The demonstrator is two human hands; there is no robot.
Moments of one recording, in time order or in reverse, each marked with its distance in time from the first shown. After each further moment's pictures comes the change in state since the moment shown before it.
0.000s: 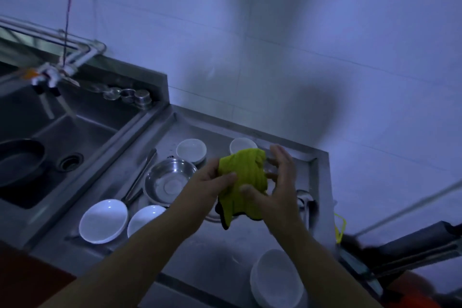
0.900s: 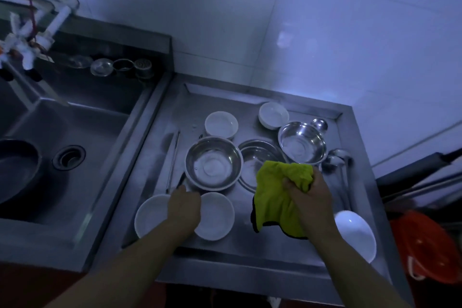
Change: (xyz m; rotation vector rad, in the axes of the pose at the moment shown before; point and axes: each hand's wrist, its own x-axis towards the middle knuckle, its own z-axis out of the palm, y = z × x) left_hand 0.028 -0.101 -0.264 1.827 -0.281 -0.108; right_hand -0.030 0.005 0.153 -0.077 0.273 0.512
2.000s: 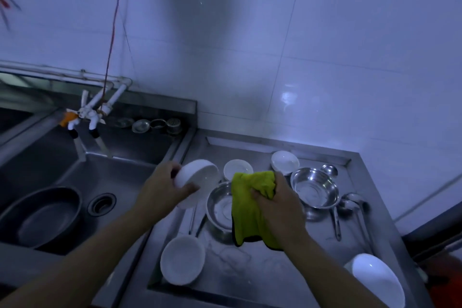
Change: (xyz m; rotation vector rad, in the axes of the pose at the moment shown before) left_hand -0.048 -0.087 -0.145 -0.734 0.534 -0.066; right_hand -0.023 -0.085 0.055 -0.116 -0.107 -0.280
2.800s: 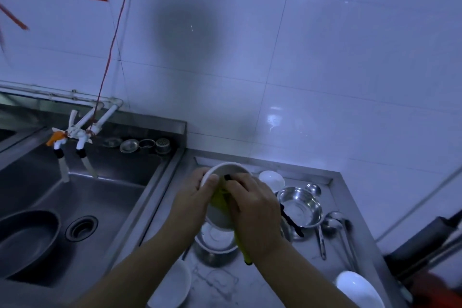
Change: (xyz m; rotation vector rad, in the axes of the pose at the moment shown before) left_hand -0.031 0.112 0.003 -0.685 -0.039 0.037; right_hand -0.002 -0.063 -0.001 -0.479 0.249 -0.716
